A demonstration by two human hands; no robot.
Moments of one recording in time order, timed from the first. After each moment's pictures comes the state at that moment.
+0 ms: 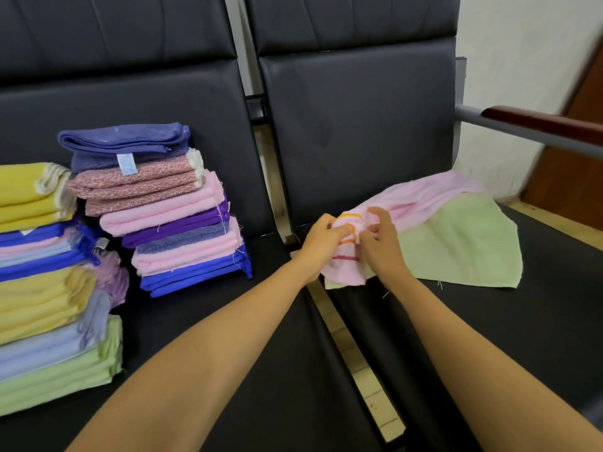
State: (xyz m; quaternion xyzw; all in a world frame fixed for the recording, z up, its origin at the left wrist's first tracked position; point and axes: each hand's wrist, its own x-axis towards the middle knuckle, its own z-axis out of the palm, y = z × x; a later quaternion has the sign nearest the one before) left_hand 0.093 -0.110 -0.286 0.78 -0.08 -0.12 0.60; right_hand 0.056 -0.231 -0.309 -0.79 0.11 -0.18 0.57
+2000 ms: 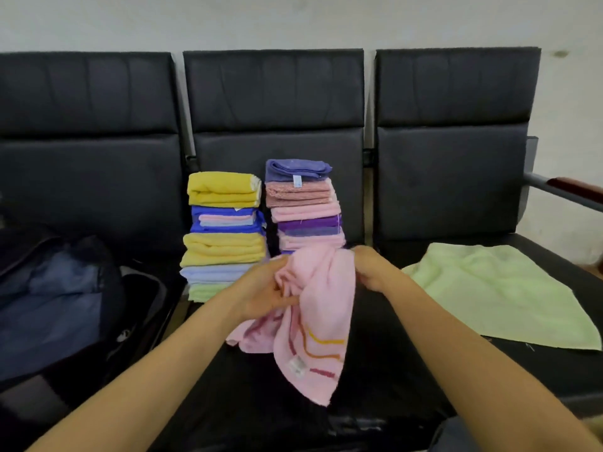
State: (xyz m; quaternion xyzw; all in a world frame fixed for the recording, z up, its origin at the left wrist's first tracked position) left_hand -0.142 0.170 -0.189 0.53 0.12 -0.19 0.82; right_hand -0.080 -0.028 -0.195 -0.76 0.02 0.12 0.64
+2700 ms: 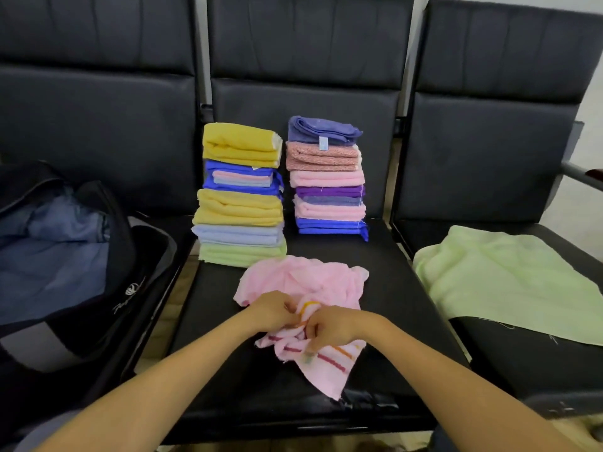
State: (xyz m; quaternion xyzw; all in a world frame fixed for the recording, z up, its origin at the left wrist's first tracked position) left_hand -0.156 0.205 -0.310 0.92 -0.01 -0.20 0.33; right_hand -0.139 0.037 -0.300 -0.90 -0.25 0.34 0.12
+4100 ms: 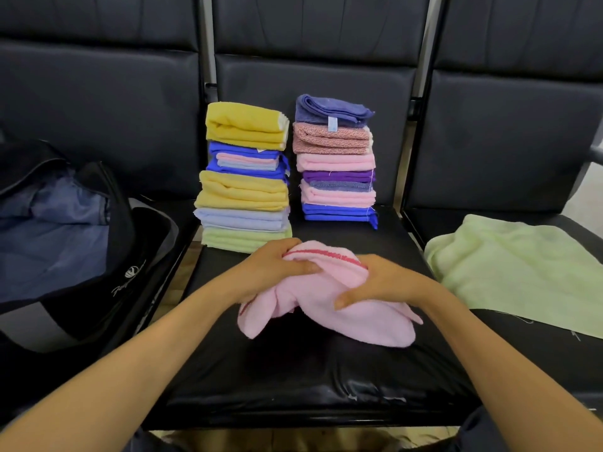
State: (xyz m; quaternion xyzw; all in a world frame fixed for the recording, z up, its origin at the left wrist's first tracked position) left_hand -0.173 0.208 -0.235 0.82 -0.04 -0.11 0.56; right_hand -0.130 -0.012 -0.238 -0.86 -0.24 0.25 0.38
